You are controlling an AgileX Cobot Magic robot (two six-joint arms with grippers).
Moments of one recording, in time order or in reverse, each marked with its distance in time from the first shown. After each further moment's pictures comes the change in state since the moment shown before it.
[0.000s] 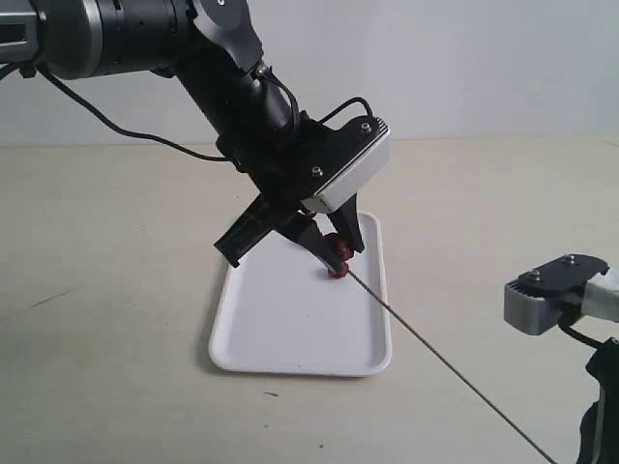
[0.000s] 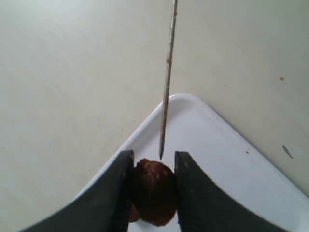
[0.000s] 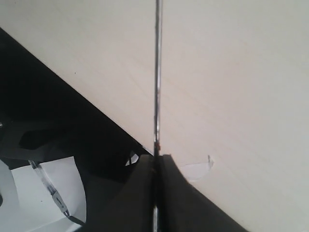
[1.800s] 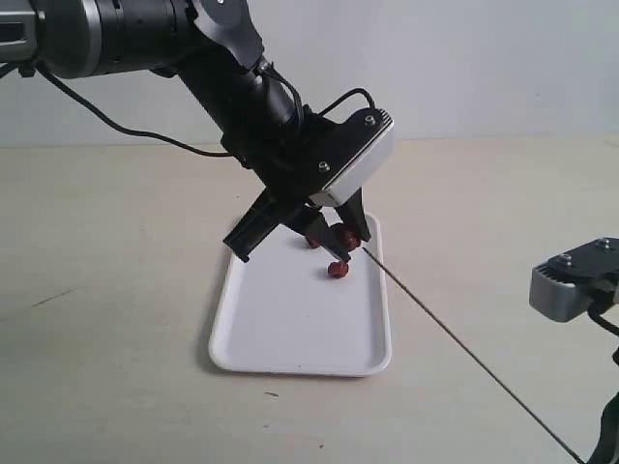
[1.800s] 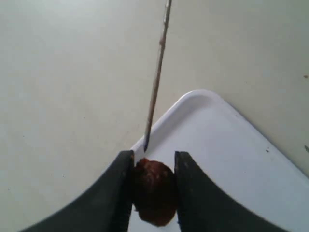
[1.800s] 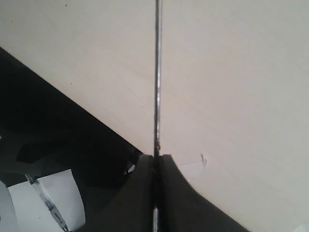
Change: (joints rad) left arm 0.000 -0.002 0.000 -0.015 -0.052 0.000; right arm 0.000 -0.092 0.000 -0.026 0.000 0.074
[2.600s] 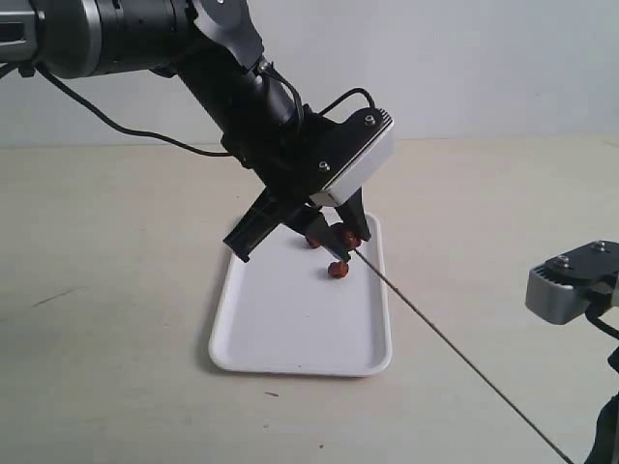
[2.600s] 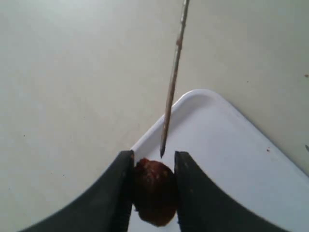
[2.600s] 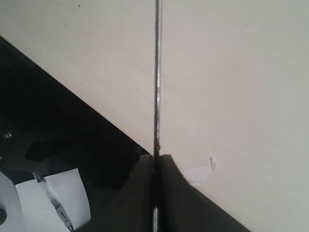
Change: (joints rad) left arm 0.000 0.000 0.000 0.000 -0.002 0.000; right arm 0.000 0.000 0.004 0.031 0.000 -0.026
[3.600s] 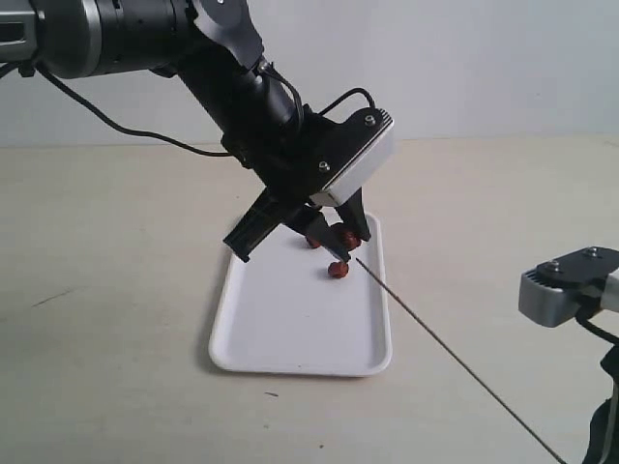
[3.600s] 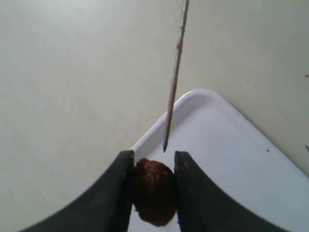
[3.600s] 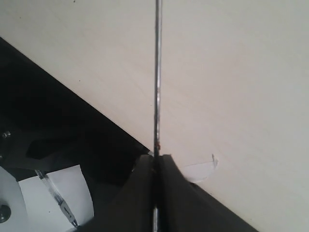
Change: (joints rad) left arm 0.000 0.000 0.000 0.000 0.000 0.000; right arm 0.000 0.030 0.000 -0.001 0.000 0.009
